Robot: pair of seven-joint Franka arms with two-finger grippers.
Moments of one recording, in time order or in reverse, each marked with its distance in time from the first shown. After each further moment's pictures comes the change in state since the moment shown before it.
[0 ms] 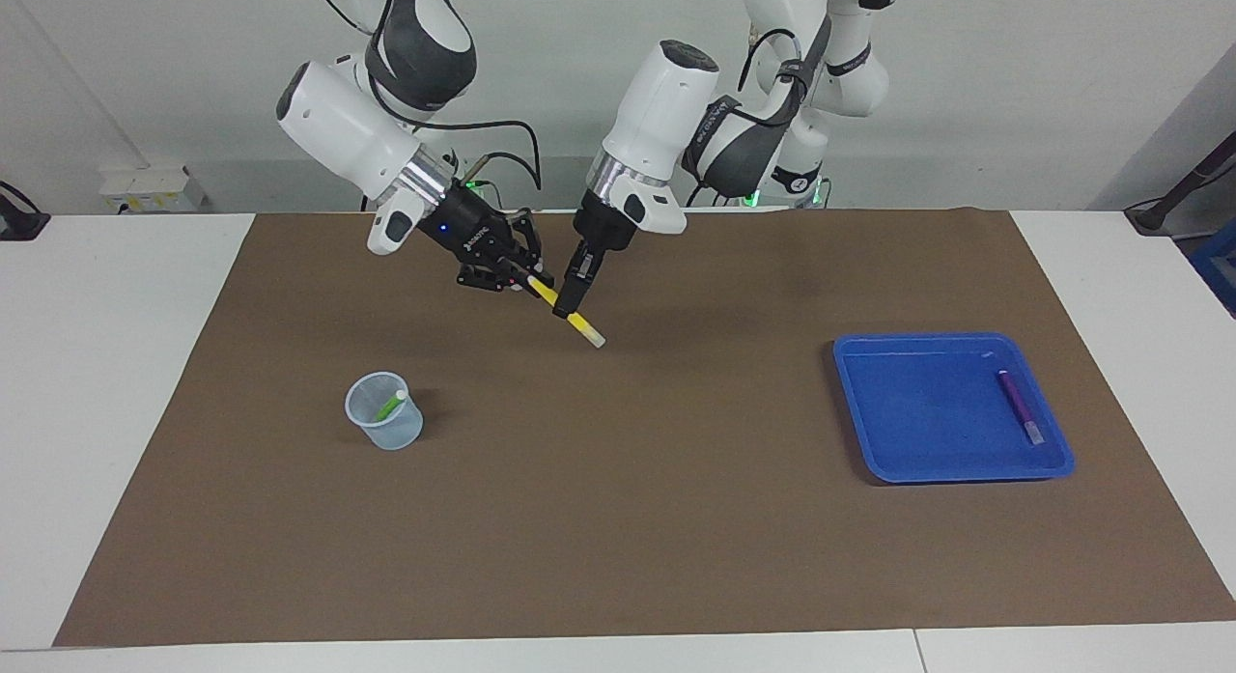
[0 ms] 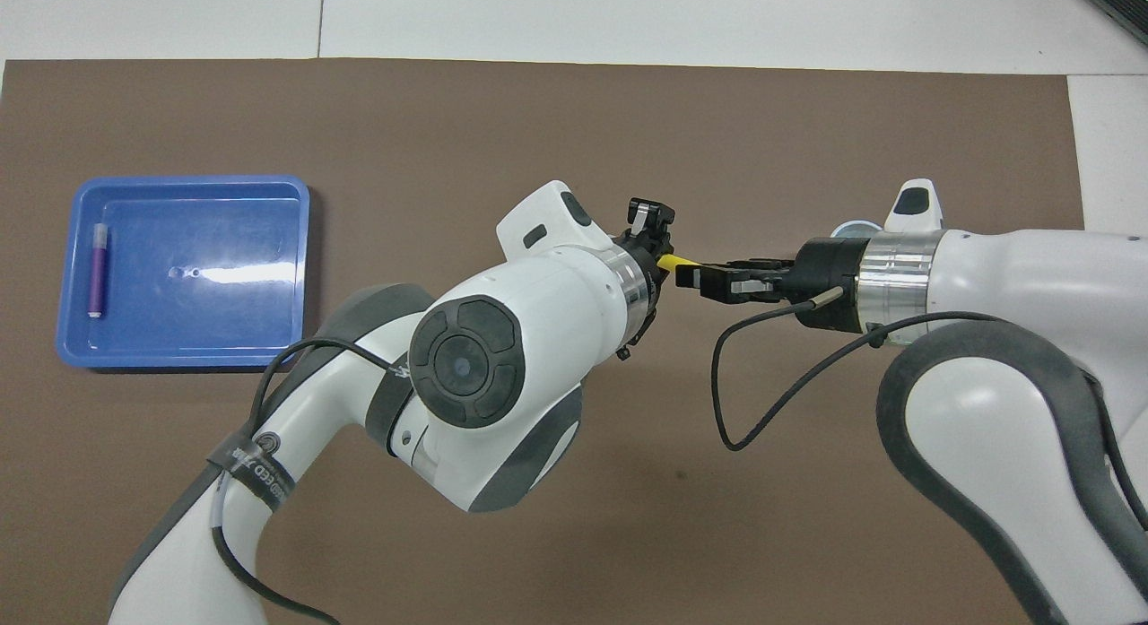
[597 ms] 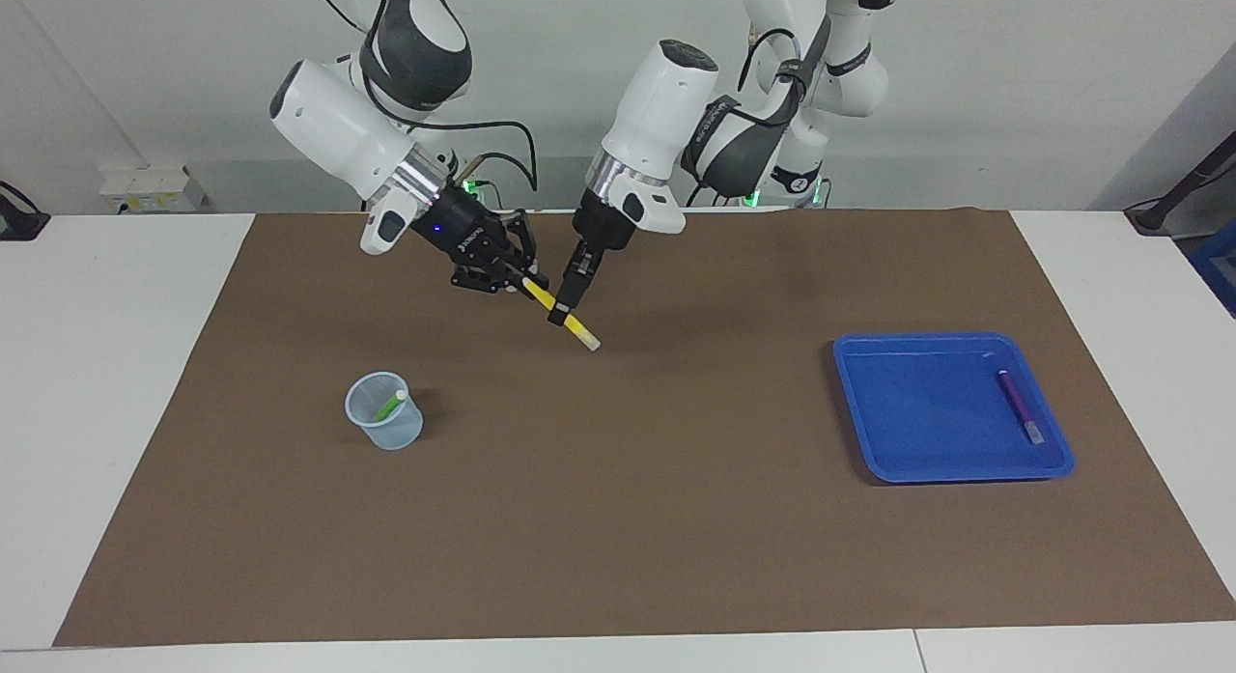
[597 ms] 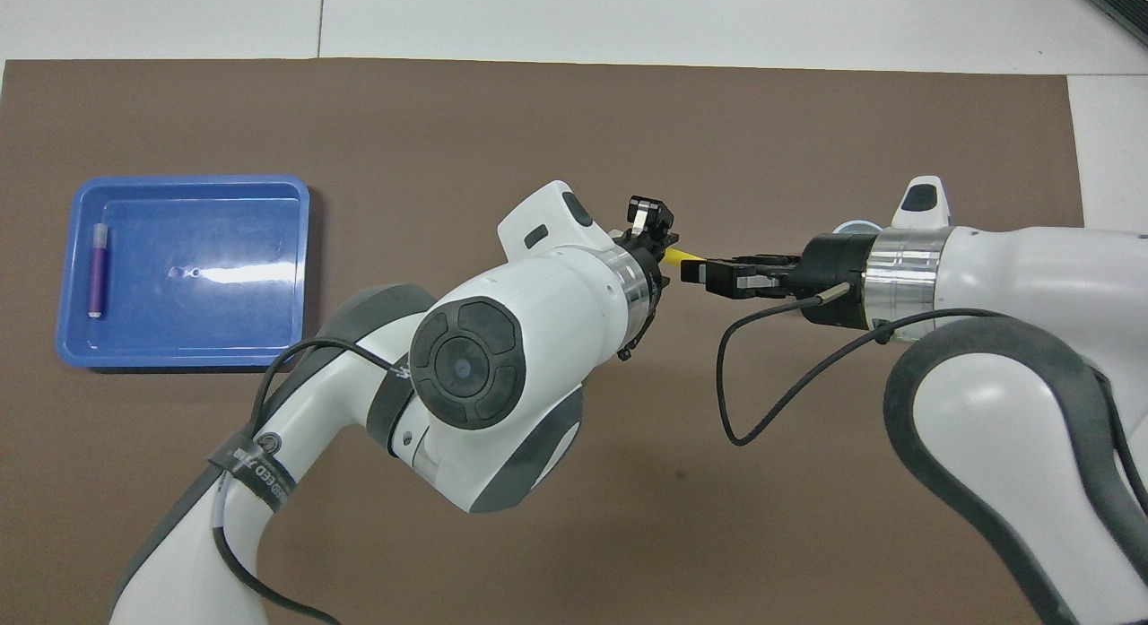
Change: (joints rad) left arm -0.002 0.000 -0.001 0.000 0.000 0.004 0.005; right arm -0.008 0.001 -0.005 0.009 0.000 0.004 0.000
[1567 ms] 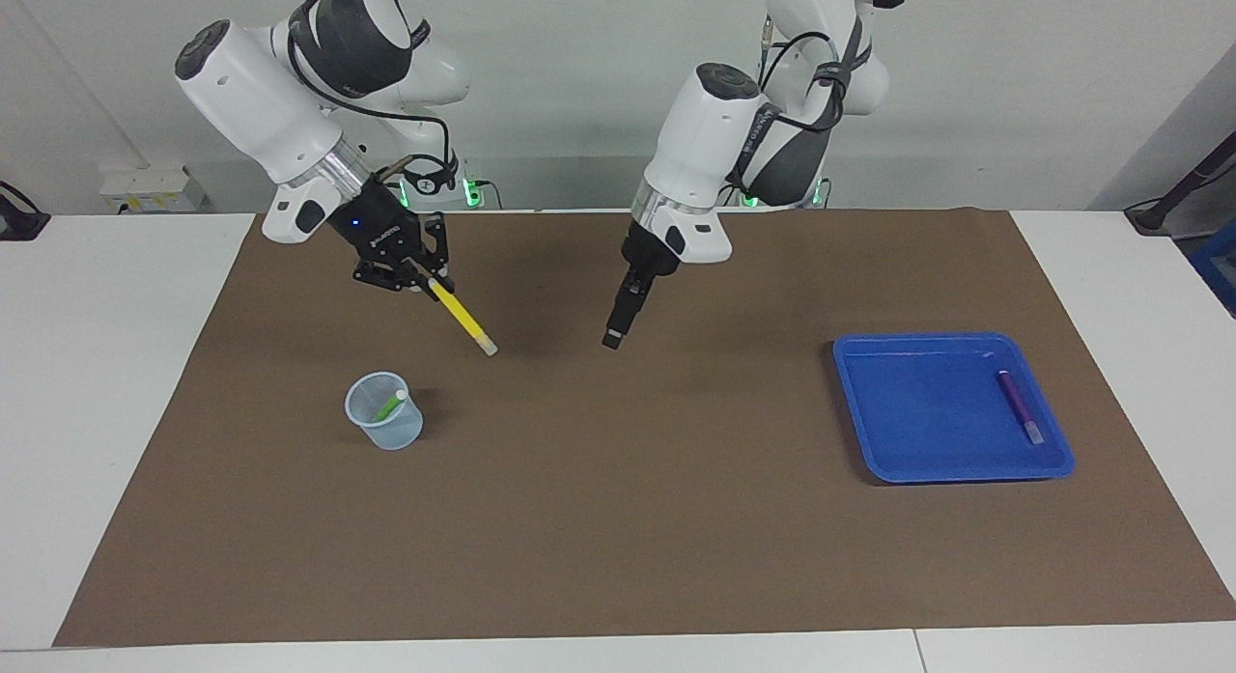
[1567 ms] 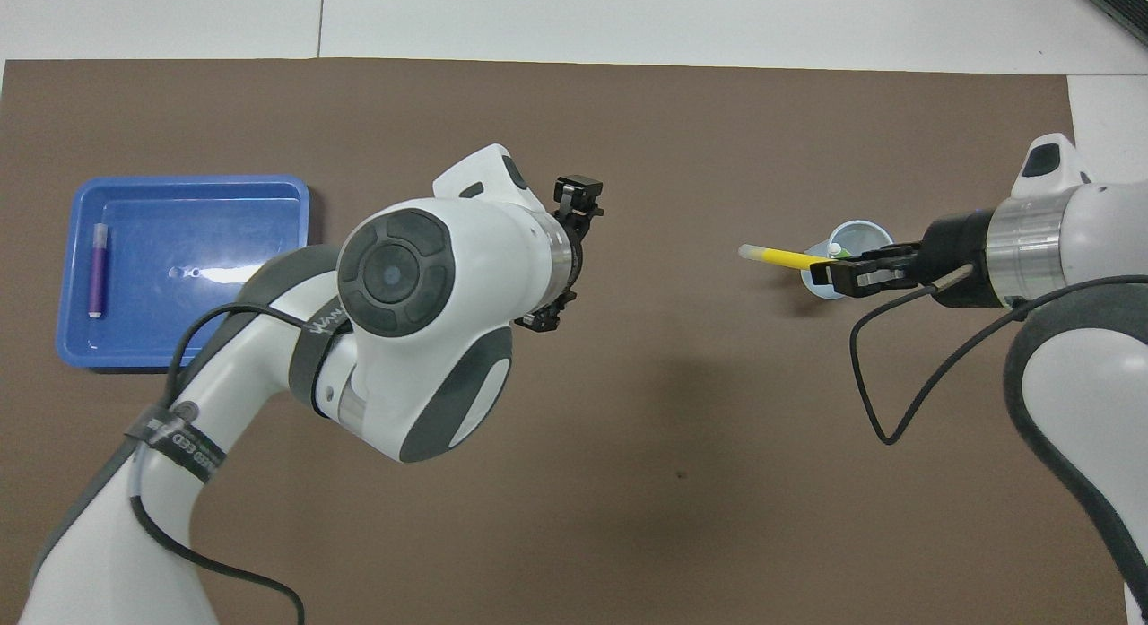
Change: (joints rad) left arm 0.125 -0.019 0.029 0.011 0.001 -0.267 0.261; right arm -0.163 0.003 -0.009 0.125 -0.492 -0.271 0.005
